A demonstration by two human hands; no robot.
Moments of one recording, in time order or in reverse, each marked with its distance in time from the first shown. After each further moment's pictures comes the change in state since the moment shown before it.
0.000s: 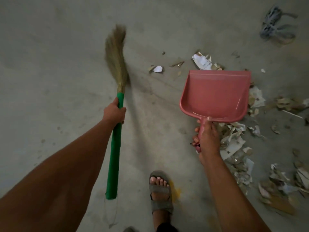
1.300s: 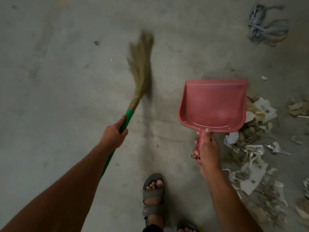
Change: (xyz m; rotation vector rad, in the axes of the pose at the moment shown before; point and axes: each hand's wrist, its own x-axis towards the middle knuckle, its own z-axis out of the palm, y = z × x) left_hand 0.193 0.126 -0.047 0.447 -0.169 0.384; right_hand 0.129 -0.084 0.123 0.143 0.147 0.056
